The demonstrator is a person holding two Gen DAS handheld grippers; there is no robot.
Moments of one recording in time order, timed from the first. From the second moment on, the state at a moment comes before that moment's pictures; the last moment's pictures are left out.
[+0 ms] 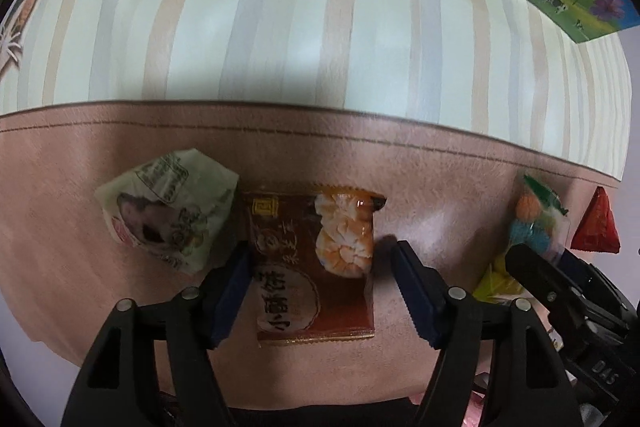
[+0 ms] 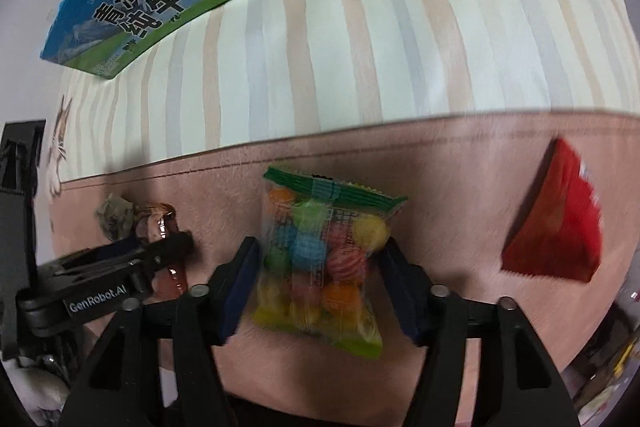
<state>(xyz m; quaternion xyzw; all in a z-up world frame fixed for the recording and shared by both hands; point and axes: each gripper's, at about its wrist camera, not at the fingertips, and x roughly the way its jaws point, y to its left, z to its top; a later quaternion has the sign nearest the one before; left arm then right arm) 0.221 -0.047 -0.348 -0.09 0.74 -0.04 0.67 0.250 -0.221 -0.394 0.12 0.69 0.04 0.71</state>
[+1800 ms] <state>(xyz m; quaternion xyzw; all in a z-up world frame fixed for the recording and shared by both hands) 0.530 -0.032 -0.250 -0.09 0.71 -0.11 0.69 0.587 -0.160 -0.302 0.08 0.66 0.07 0.75</state>
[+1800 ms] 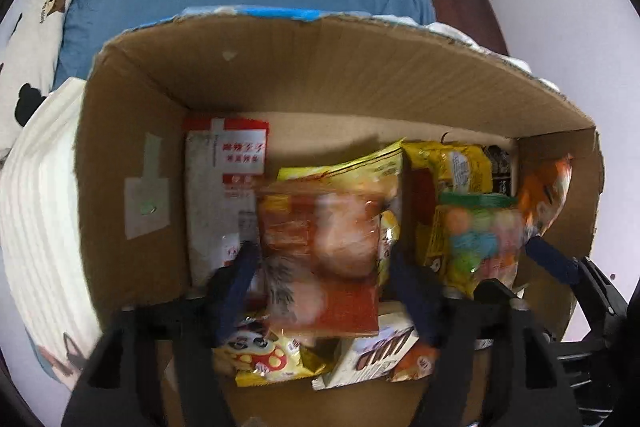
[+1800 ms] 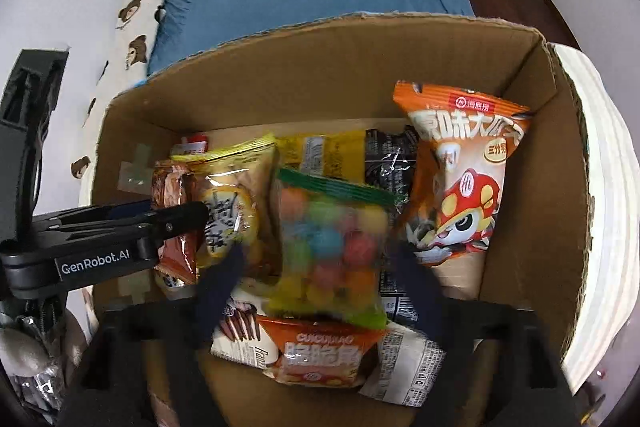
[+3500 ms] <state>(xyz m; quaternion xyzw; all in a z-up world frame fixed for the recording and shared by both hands) 0.280 -0.014 -0.045 -0.02 0.44 -0.02 0.90 0.355 -0.163 -0.119 0.04 0.49 0.06 0.87</state>
